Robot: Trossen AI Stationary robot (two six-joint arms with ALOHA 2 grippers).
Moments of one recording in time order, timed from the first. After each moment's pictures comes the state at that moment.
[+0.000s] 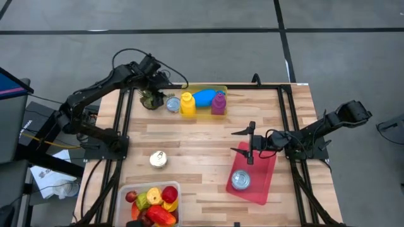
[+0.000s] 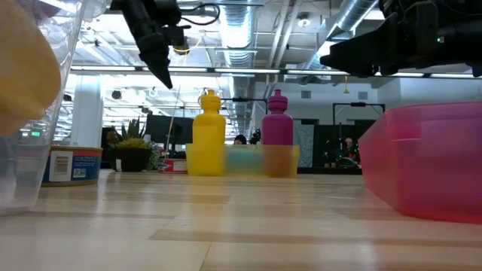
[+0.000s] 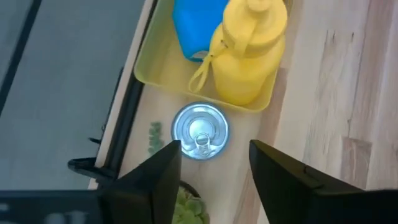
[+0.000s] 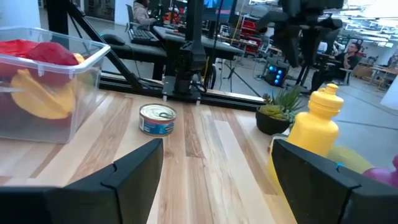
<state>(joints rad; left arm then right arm) 0.72 1.37 1.30 -0.96 0.08 0.48 0.28 1.17 0.22 0.90 0.39 -0.16</state>
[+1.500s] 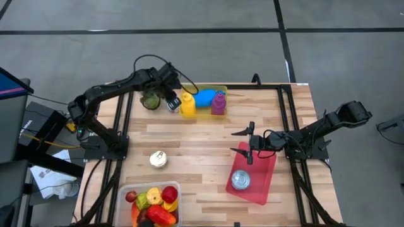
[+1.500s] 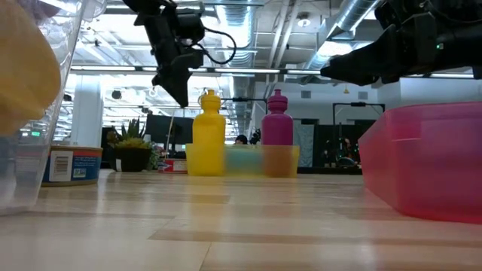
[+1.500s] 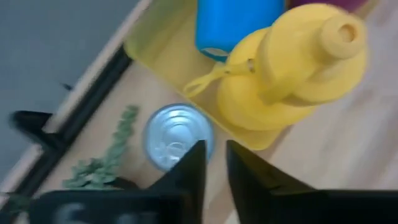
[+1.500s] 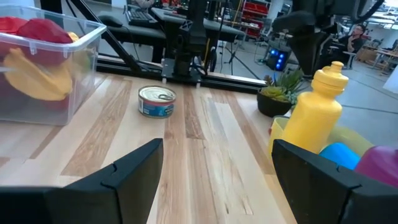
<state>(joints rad) 0.60 1.55 1.32 -0.87 -0.07 0.00 0.27 1.17 0.22 0.82 0.39 -0.13</state>
